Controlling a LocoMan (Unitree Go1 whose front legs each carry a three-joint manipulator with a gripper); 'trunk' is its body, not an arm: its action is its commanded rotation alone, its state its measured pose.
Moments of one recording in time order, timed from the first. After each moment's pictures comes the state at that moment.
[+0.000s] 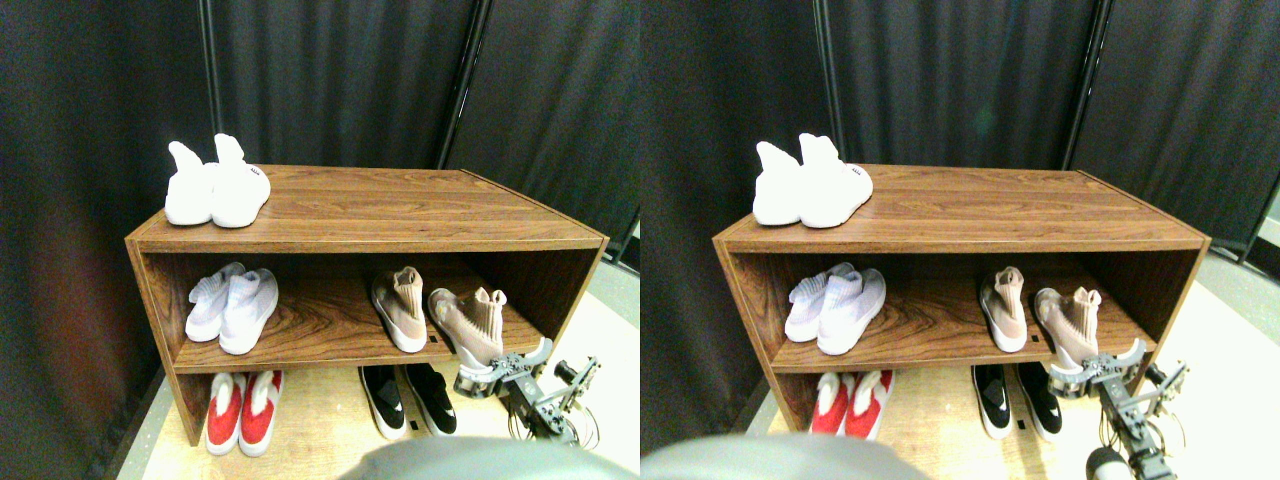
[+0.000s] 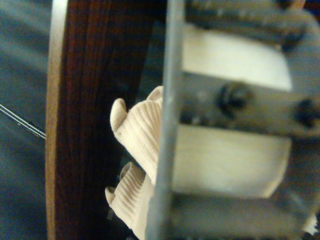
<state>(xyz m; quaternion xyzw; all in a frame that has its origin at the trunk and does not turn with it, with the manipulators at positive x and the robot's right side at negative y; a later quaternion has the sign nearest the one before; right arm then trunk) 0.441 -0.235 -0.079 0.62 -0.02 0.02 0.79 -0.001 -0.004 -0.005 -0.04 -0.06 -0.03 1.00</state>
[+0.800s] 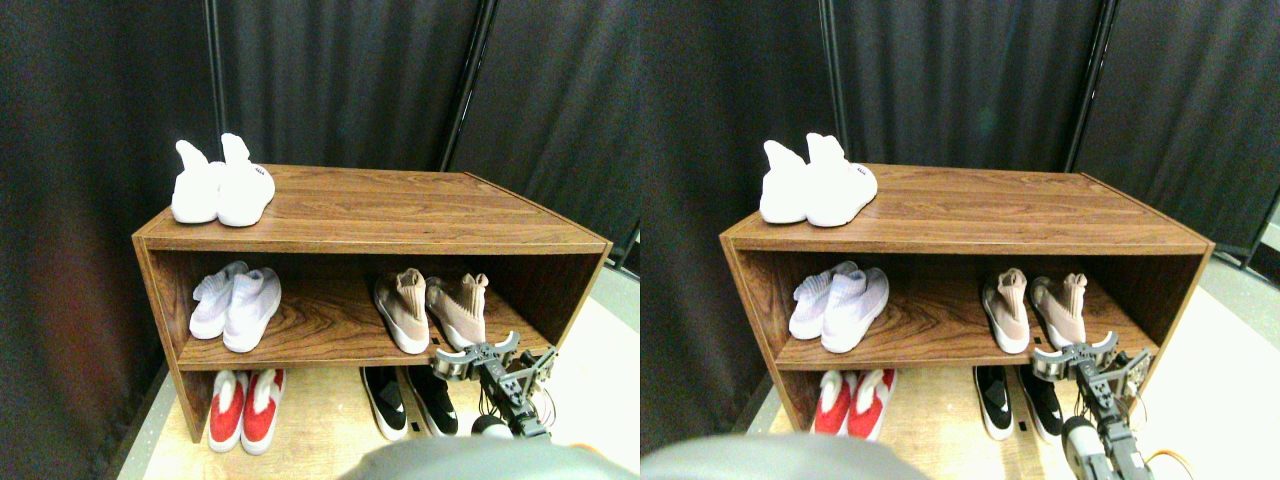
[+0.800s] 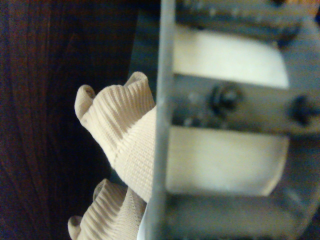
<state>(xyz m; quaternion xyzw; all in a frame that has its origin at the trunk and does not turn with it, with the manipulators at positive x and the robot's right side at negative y) 0.471 -0.233 -0.099 0.62 -0.01 -0.01 0.78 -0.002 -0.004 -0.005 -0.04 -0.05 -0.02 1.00</state>
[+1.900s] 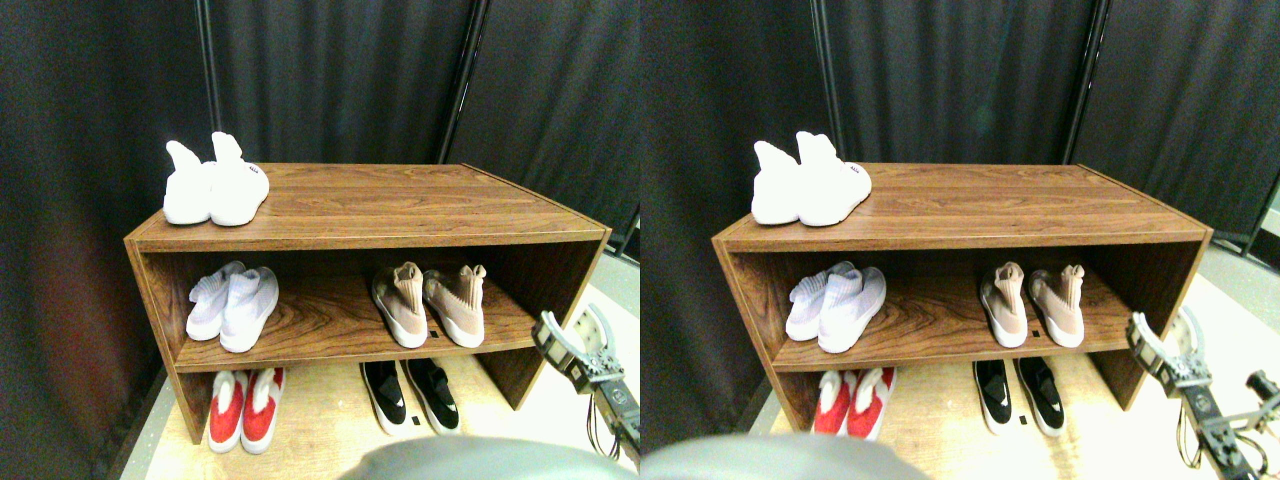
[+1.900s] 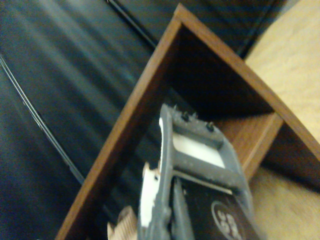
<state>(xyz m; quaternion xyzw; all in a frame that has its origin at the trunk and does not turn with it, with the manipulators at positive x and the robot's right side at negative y) 0.399 -0.295 -0.031 0.56 -0.18 0.00 0.81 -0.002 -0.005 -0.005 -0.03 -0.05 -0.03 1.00</state>
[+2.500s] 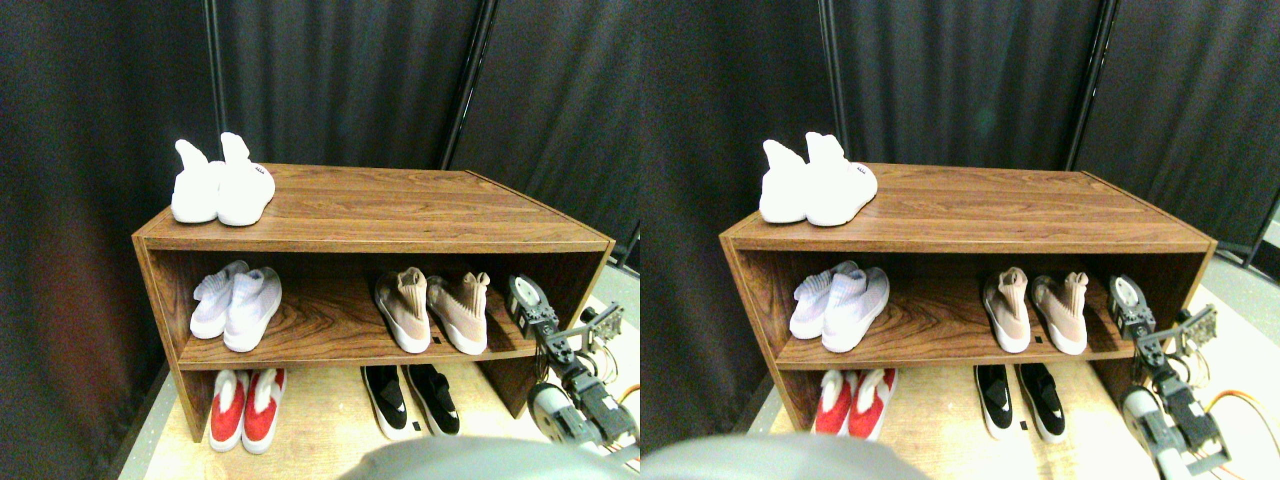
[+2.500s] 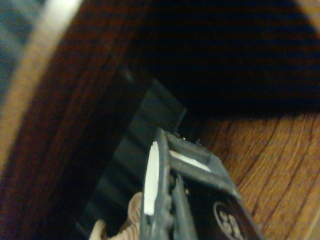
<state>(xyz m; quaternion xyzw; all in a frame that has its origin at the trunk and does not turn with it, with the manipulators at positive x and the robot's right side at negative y) 0.485 -0.308 -0.053 0.59 -0.12 -0.06 0.80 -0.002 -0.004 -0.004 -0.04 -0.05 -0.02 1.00</state>
